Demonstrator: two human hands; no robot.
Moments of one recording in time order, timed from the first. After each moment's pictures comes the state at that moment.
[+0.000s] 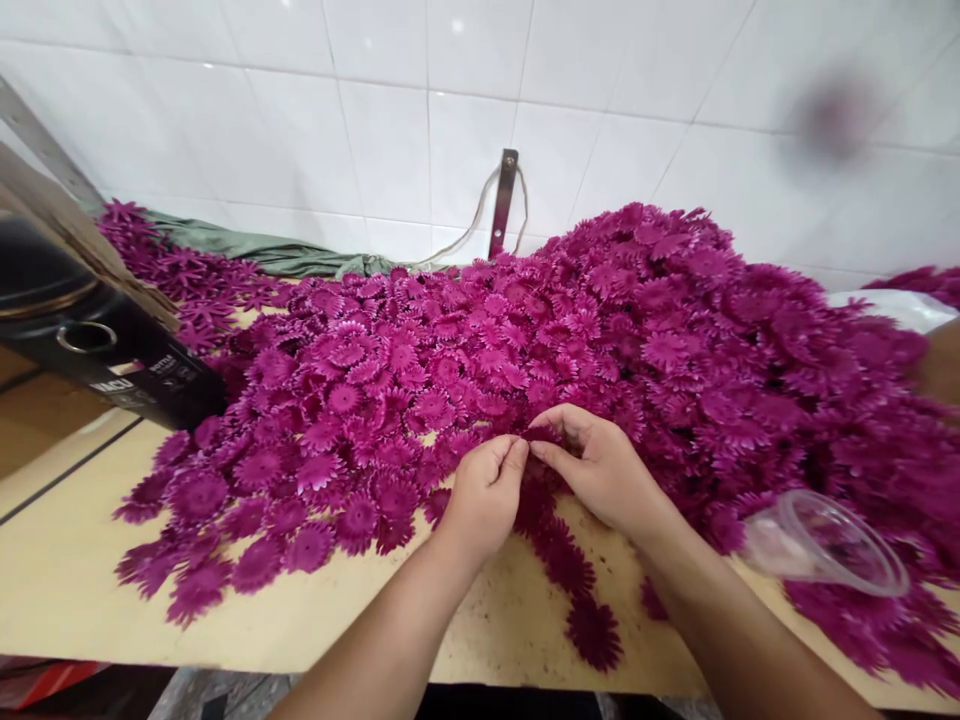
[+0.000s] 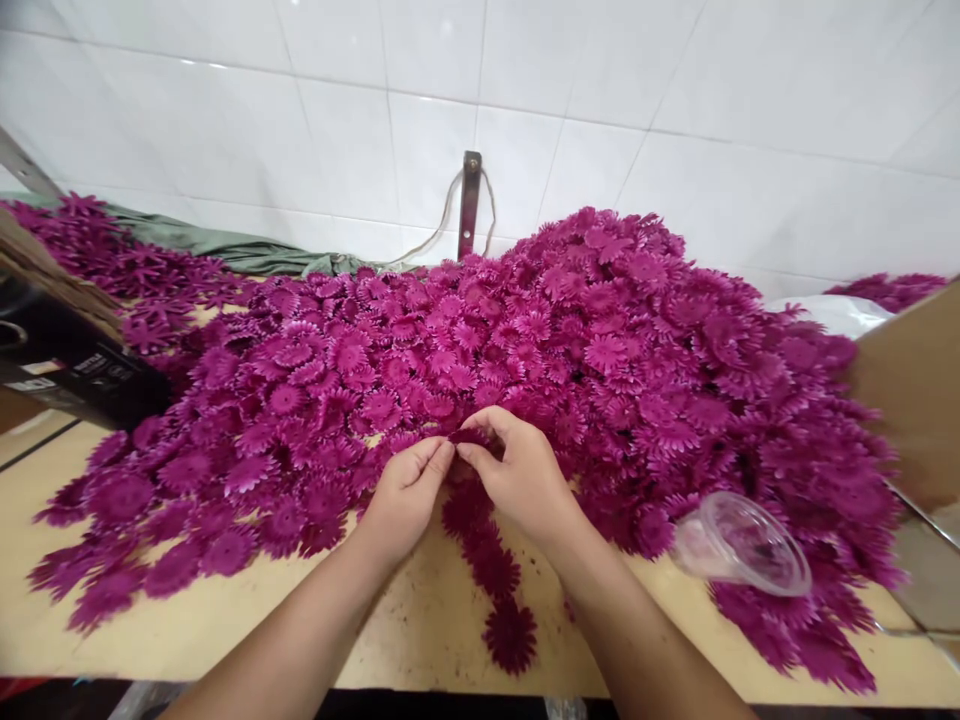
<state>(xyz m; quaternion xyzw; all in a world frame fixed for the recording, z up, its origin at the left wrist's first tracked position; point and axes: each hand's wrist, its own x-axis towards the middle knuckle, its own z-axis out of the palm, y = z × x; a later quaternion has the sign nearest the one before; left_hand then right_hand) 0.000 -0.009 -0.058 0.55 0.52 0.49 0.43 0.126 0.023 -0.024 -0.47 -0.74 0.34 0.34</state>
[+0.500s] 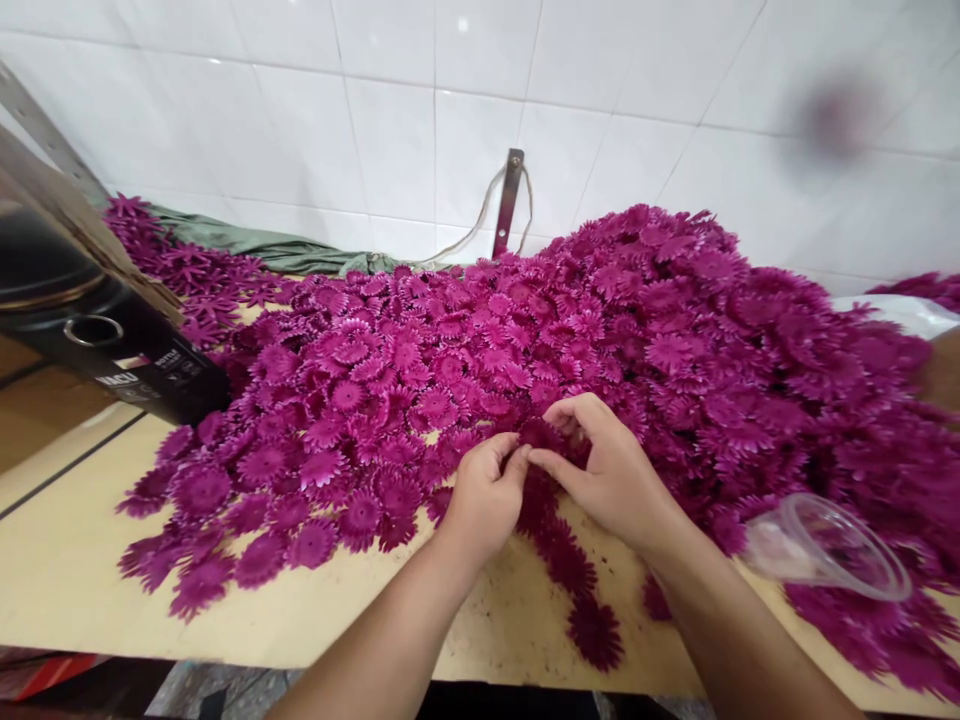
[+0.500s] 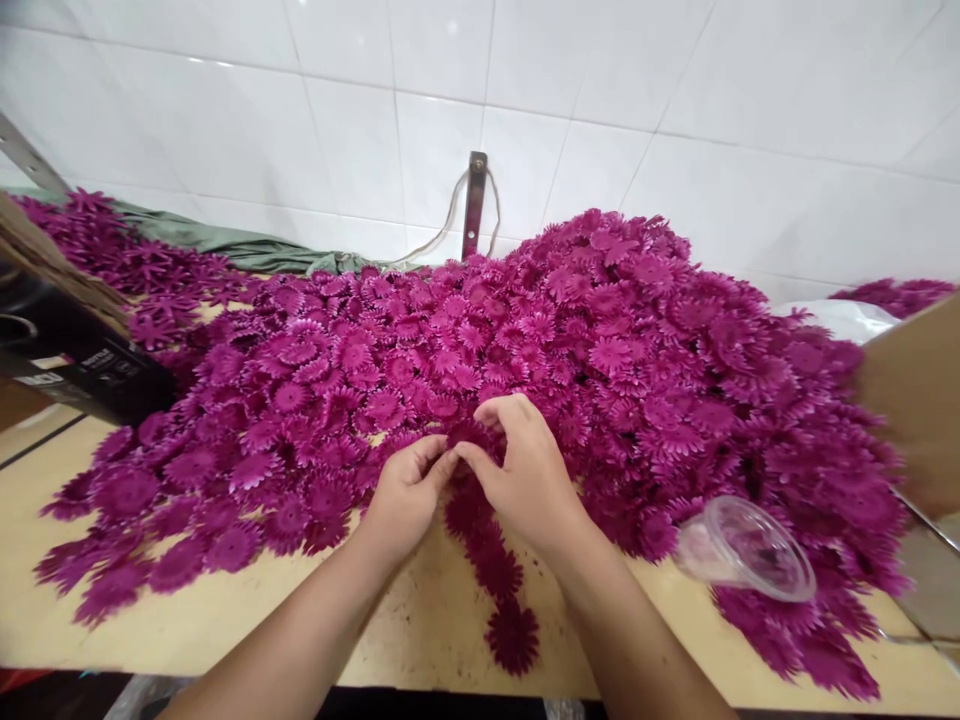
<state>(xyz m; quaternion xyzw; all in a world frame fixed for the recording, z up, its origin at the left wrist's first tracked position) 0.000 -0.007 -0.056 0.52 0.52 0.53 0.42 0.125 0.021 -0.019 -0.46 -0.78 0.17 0.37</state>
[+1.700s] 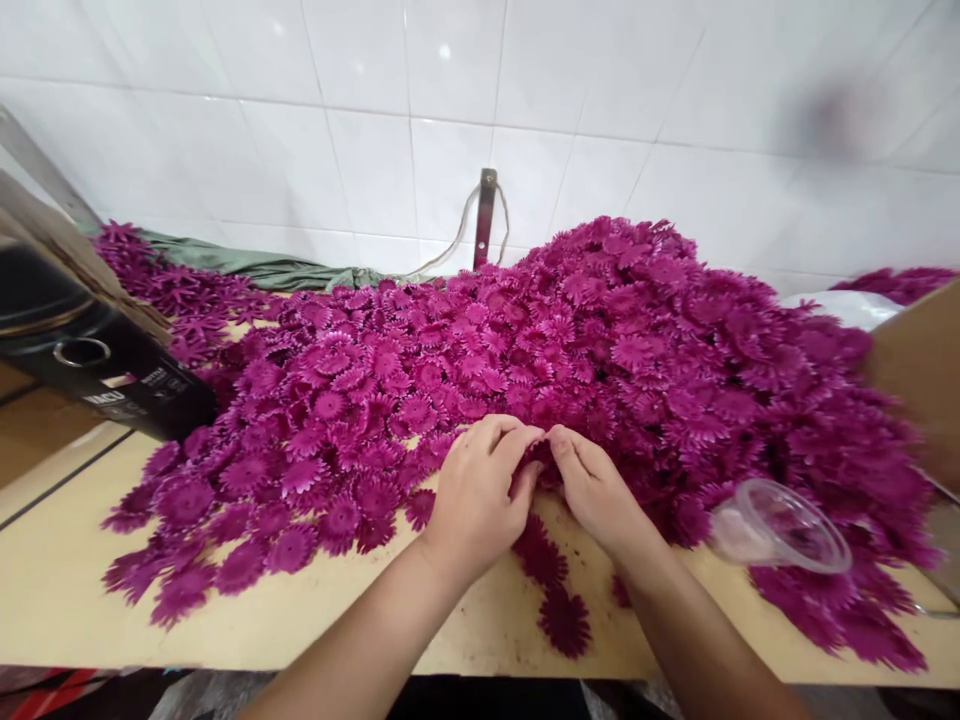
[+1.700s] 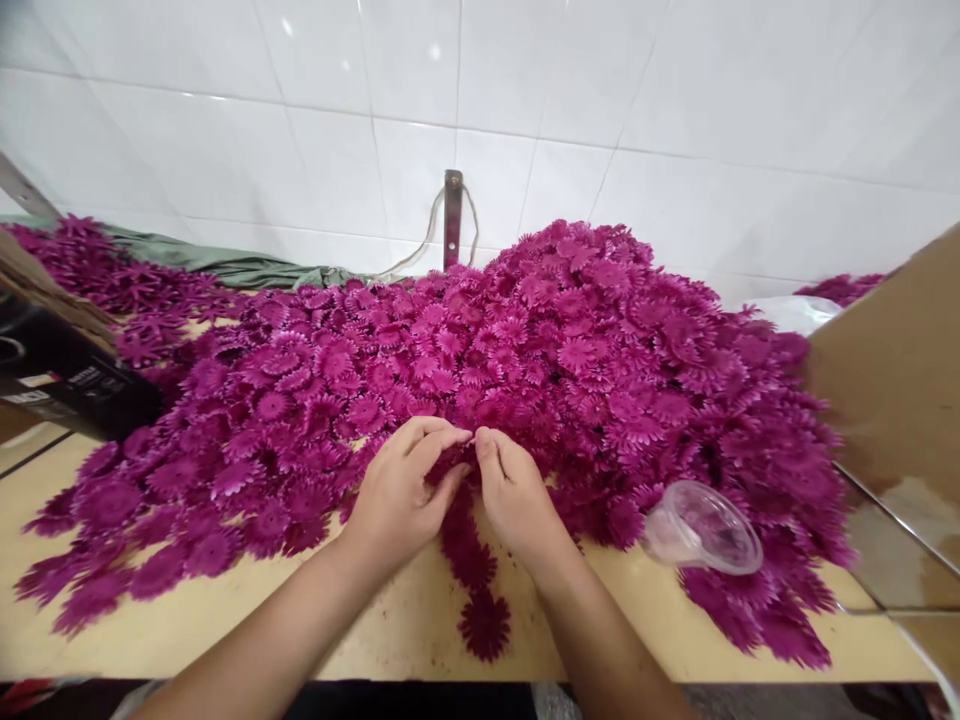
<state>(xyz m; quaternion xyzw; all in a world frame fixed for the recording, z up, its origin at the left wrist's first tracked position) 0.009 -0.017 -0.035 0.75 0.50 0.42 0.09 0.140 0.008 -0.031 -0.49 -0.68 0.35 0.41</state>
